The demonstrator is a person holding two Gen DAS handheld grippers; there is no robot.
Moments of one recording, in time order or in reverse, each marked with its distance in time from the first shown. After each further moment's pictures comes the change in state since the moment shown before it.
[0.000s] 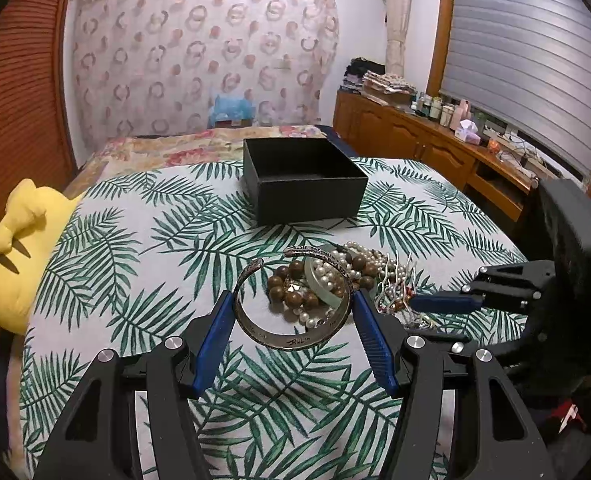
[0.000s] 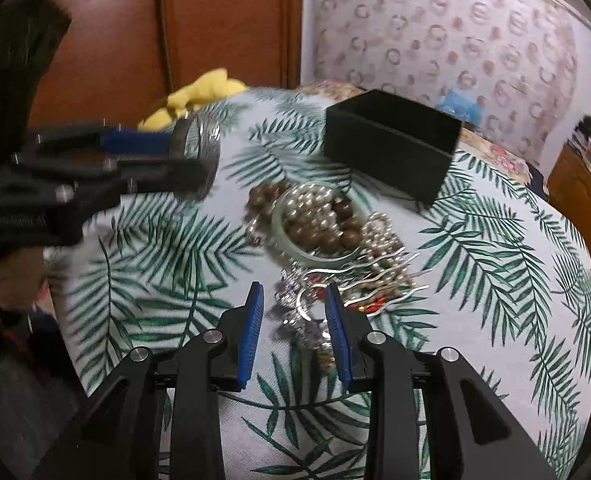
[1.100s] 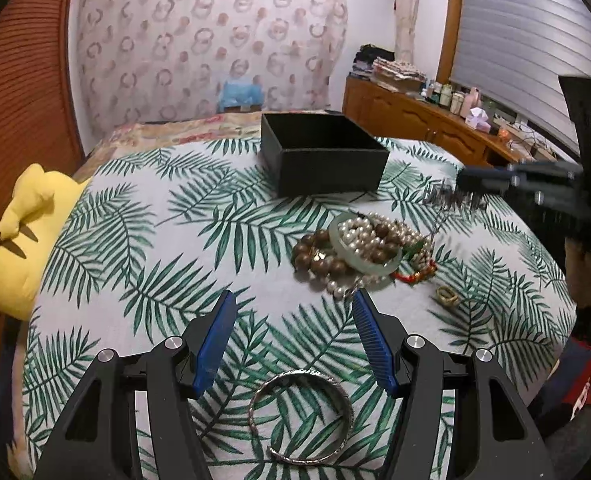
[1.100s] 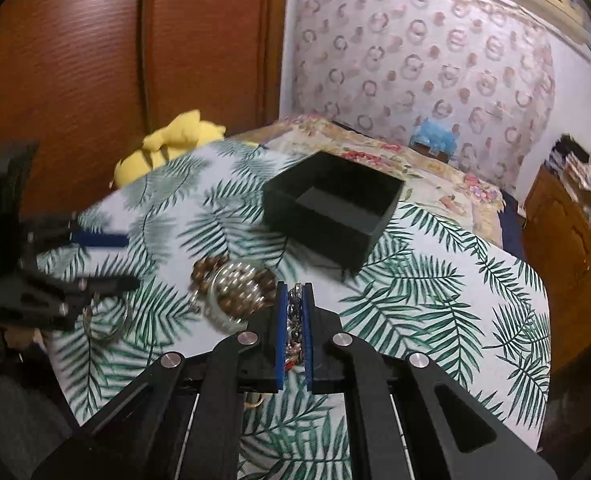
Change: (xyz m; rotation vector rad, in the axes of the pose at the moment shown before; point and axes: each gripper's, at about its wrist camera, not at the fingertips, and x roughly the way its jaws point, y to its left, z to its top) left arm 0.007 0.016 -0.017 -0.003 0.057 0.031; right arm -0.050 -0.058 0.043 0.053 -0.135 -0.050
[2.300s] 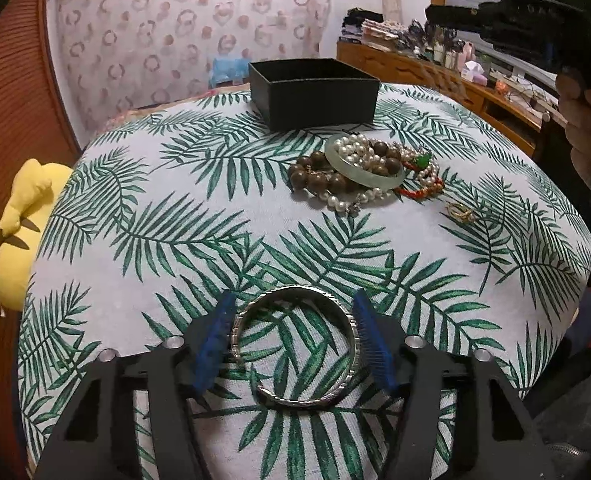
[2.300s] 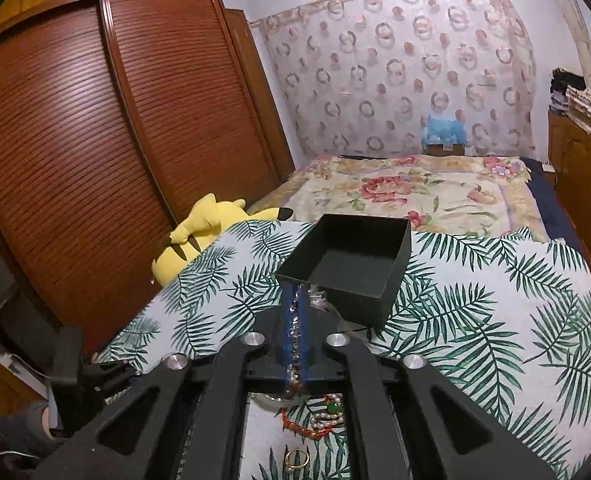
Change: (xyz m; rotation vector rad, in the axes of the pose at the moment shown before) left arm 0.011 -0.005 -0.038 0.089 0.107 0.027; right arm -0.013 -0.040 0.033 0.263 -0.165 0.175
